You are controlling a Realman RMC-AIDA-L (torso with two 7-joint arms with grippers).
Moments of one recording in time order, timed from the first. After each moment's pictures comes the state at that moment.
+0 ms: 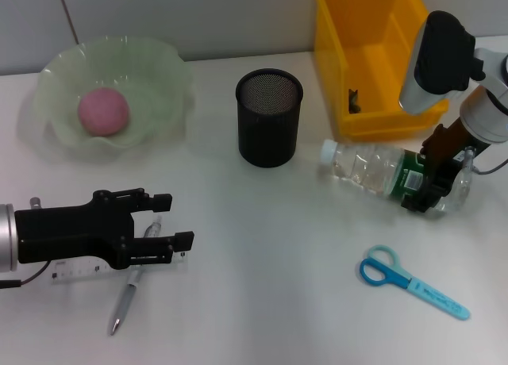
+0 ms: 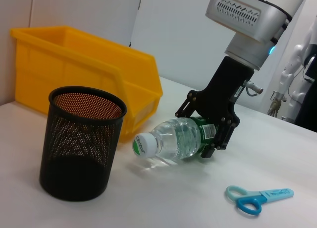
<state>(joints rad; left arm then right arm) -0.46 -2.03 0.99 0.71 1.86 1.53 -1.45 0.82 2.04 -1.04 -0.86 -2.85 -1.40 1.92</state>
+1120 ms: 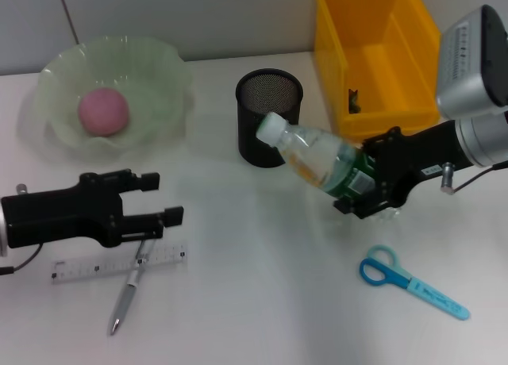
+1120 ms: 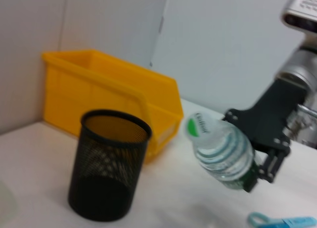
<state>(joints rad) -0.46 -2.04 0.90 0.71 1.86 1.53 -1.46 0.57 2.08 -1.04 -1.09 -2.33 -1.46 1.69</state>
